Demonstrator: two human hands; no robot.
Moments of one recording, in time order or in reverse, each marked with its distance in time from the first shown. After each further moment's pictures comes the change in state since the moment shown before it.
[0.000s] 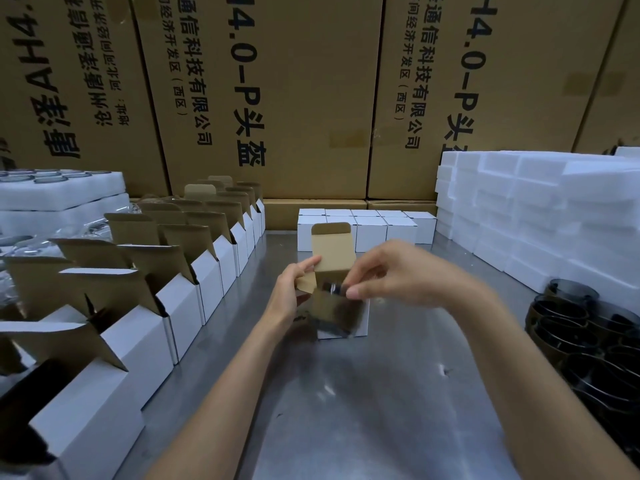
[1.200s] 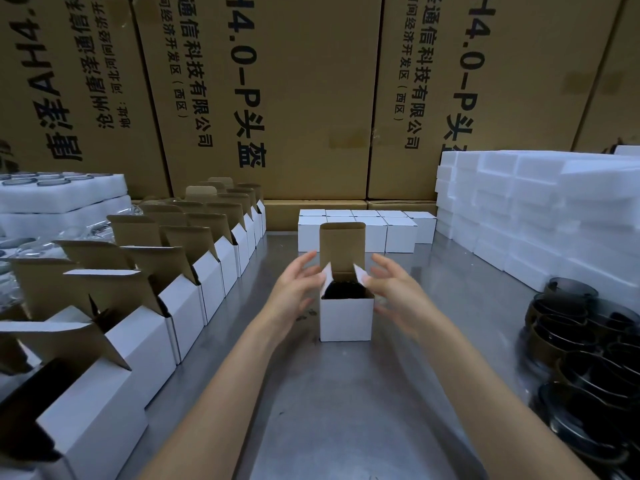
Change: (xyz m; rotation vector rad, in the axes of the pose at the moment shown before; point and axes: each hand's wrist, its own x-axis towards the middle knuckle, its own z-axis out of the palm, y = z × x) left_hand -0.010 0.006 -0.004 -0.007 -0.118 -0.007; right_hand 0.032 0.069 0.058 0.901 0.363 0.311
